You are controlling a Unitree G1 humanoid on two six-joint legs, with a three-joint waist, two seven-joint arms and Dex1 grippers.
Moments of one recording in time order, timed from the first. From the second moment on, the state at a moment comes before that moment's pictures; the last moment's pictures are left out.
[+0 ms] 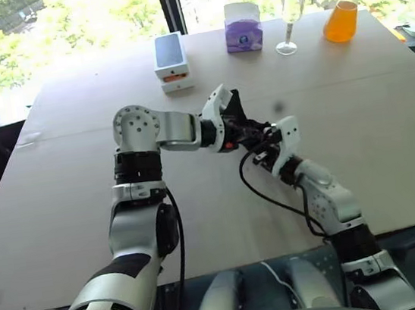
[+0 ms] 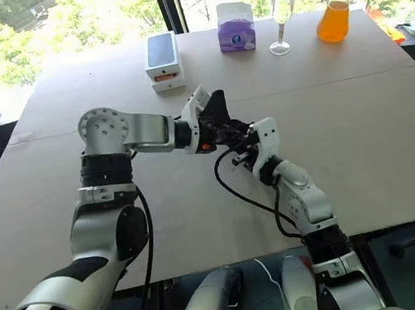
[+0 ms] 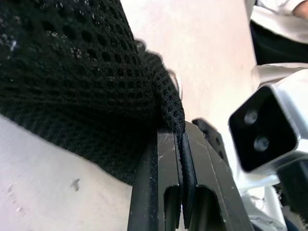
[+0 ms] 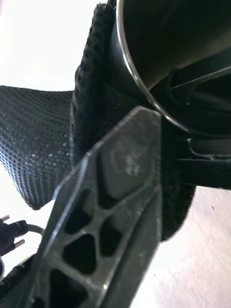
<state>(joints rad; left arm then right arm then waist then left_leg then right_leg) -1.05 0.23 0.19 0.44 -1.16 1.59 0.09 -0.37 -0.01 0.13 0.07 0.28 0.25 0.42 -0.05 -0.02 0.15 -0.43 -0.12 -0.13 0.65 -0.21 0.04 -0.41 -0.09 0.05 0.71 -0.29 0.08</state>
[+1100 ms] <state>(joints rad) -1.00 0.20 0.29 0.36 -1.31 1.59 0.23 -0.46 0.01 0.06 0.16 0.27 0.18 0.53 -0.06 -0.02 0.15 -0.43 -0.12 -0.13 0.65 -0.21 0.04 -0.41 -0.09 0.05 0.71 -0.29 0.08</state>
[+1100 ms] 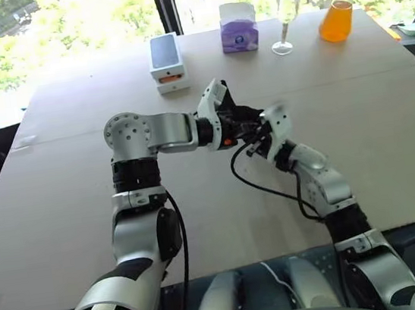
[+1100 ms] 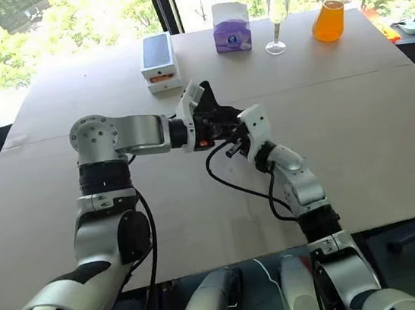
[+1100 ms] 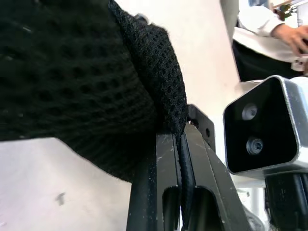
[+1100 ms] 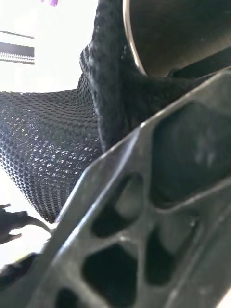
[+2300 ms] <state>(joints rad) -0.73 0.11 0.34 0.02 -1.29 1.45 0.30 -0.56 -0.18 0.36 0.21 0.03 0.15 0.74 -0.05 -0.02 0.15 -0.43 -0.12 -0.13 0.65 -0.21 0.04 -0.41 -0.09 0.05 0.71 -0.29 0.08</state>
